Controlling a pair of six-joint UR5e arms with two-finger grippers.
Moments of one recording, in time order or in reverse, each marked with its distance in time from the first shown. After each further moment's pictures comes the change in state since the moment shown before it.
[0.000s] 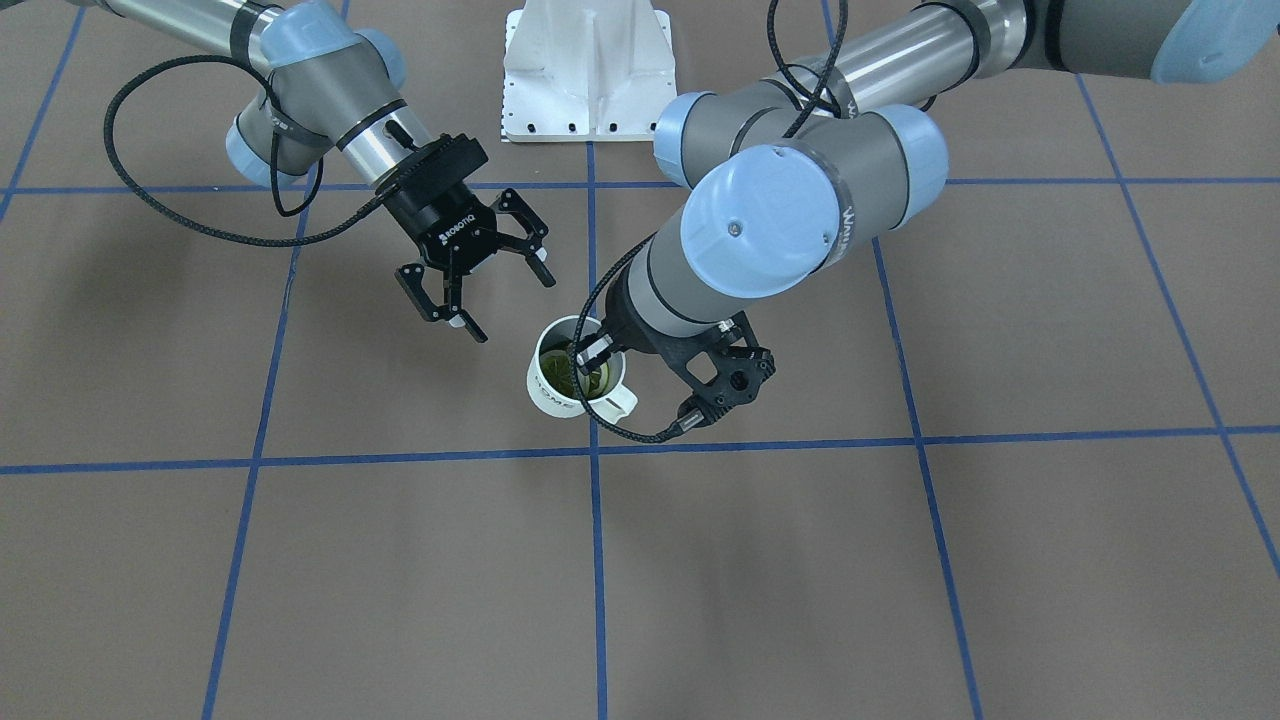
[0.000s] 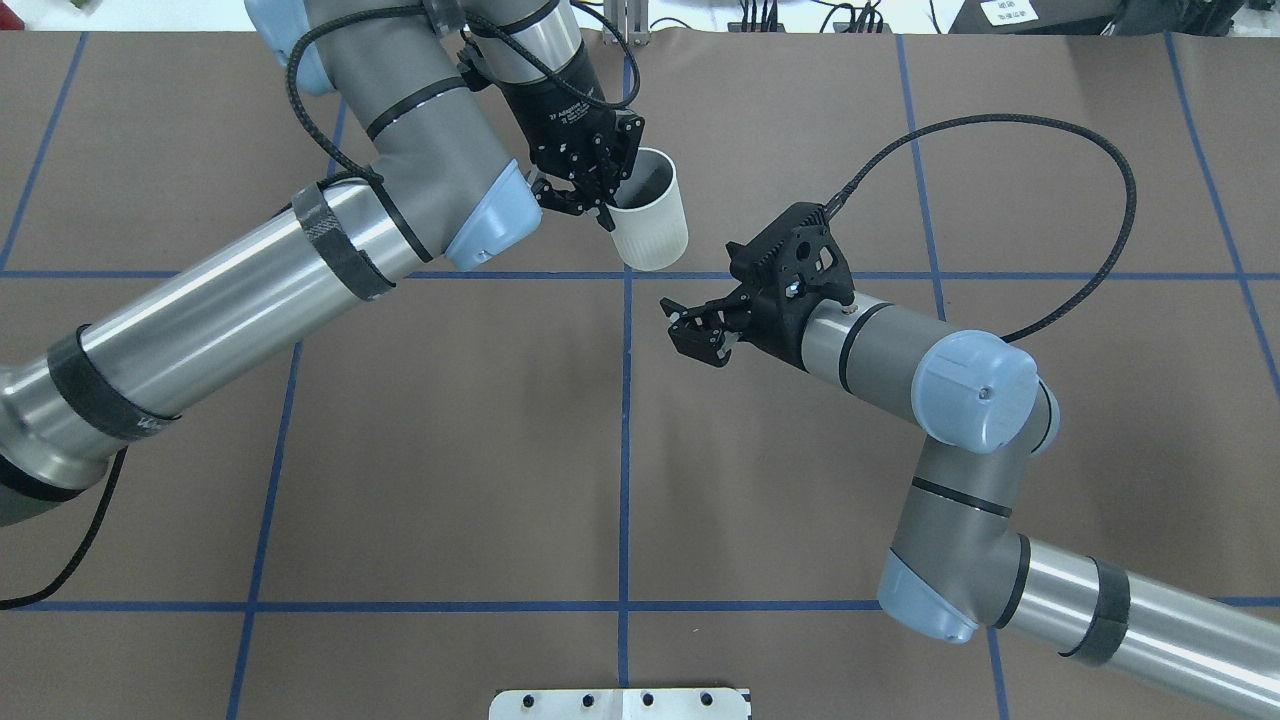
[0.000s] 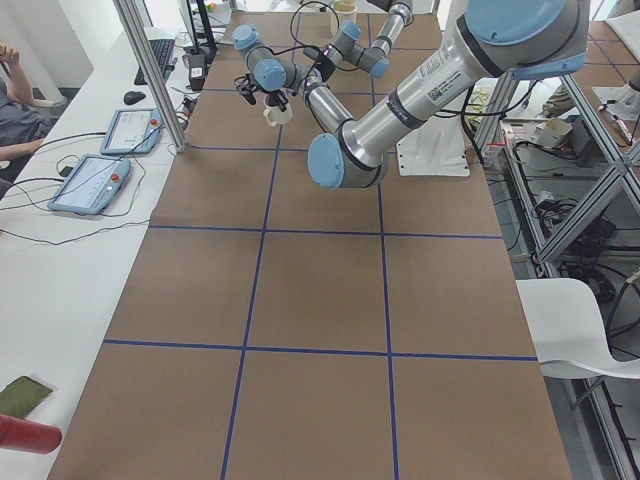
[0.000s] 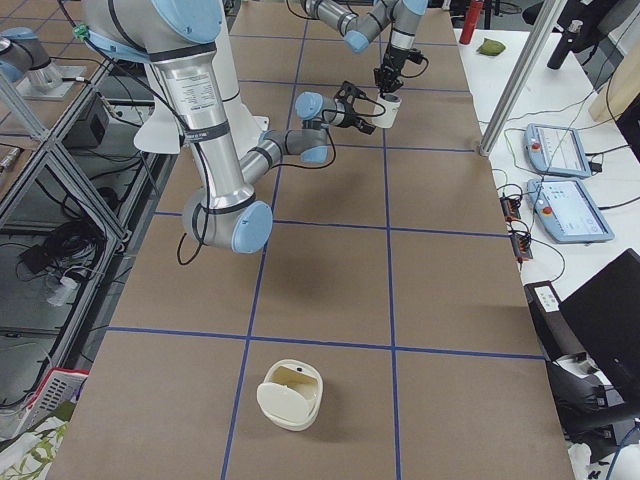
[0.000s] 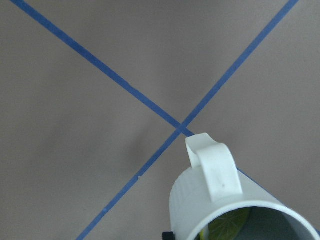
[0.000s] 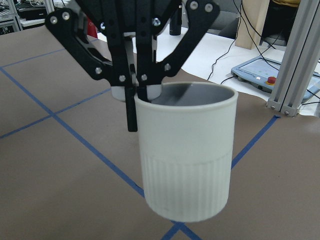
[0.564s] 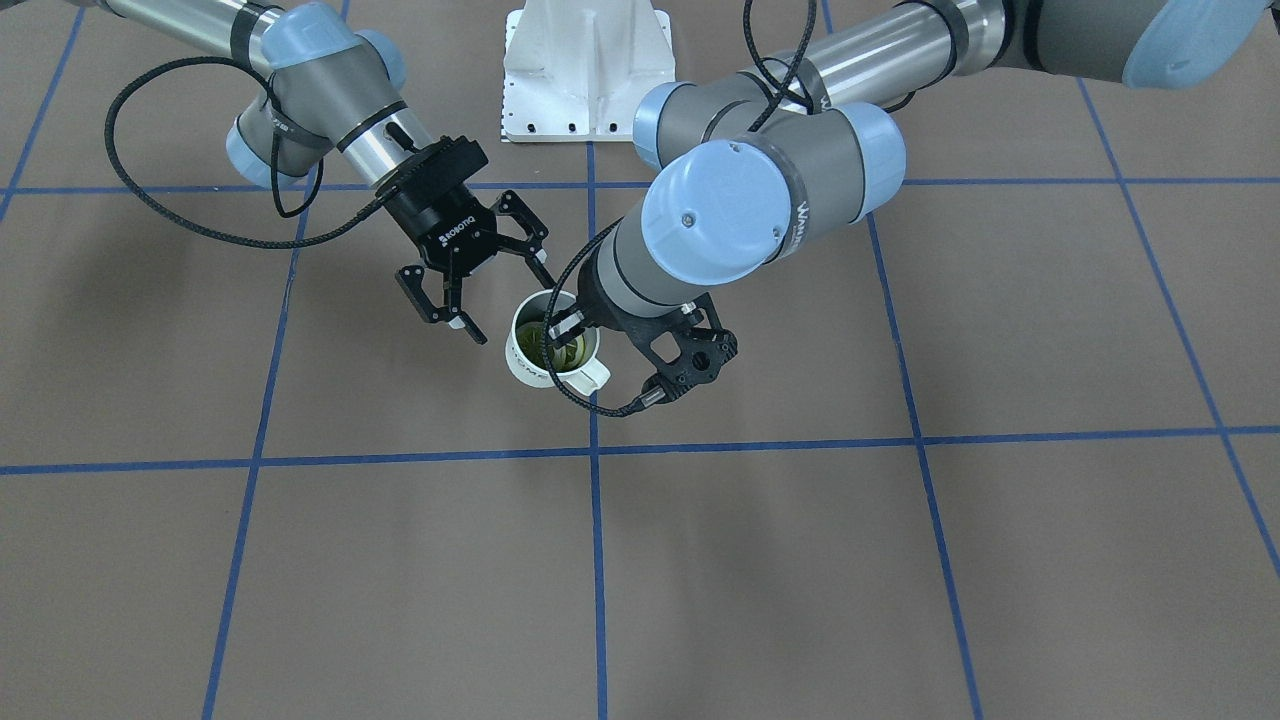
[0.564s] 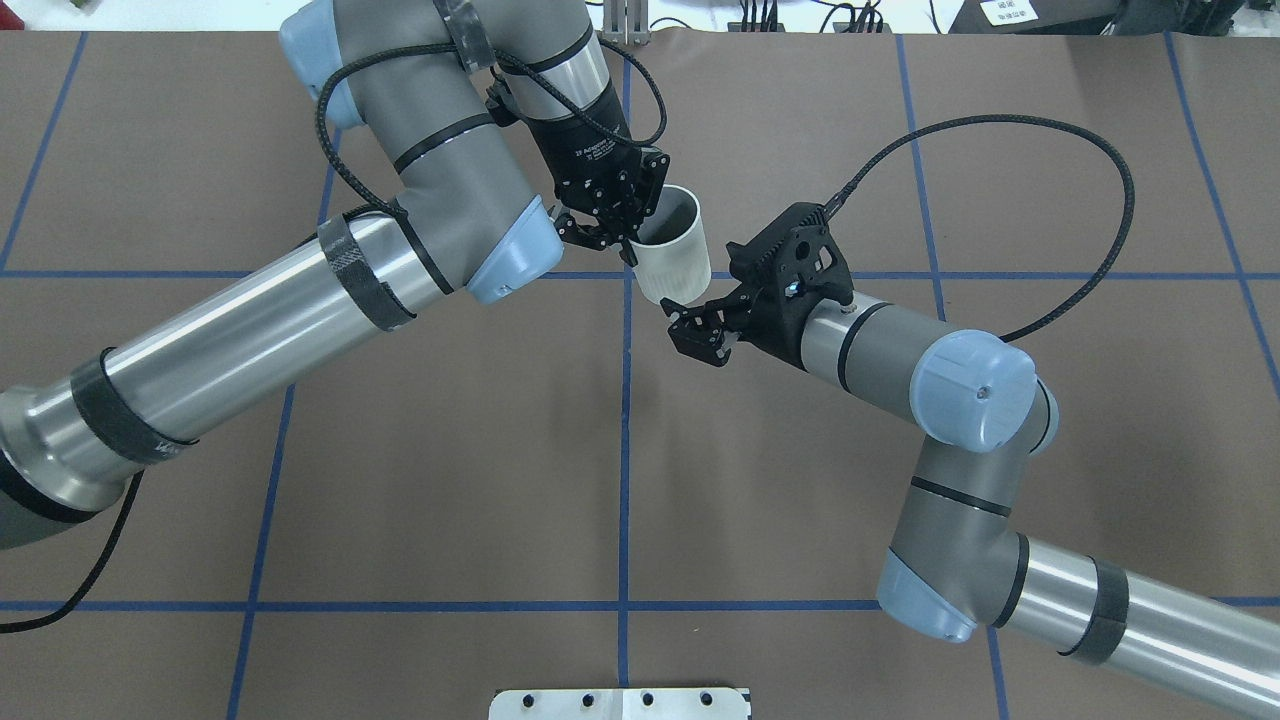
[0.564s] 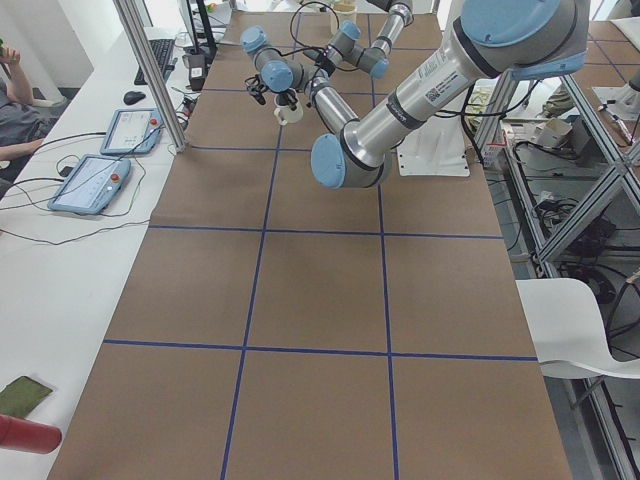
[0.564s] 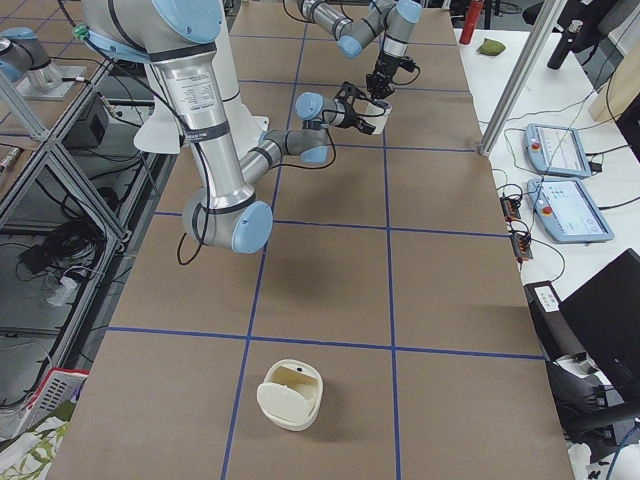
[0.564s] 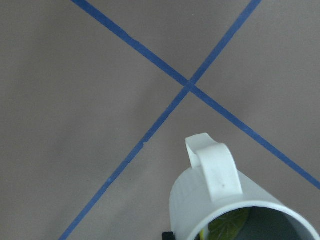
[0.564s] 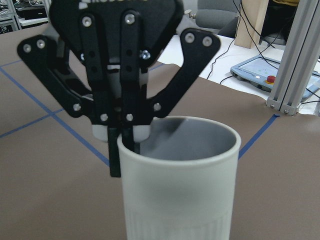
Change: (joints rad) left arm 0.037 -0.005 -0.004 -0.001 -0.024 -0.001; right arm 0.000 0.001 -0.003 0.000 -0.001 0.002
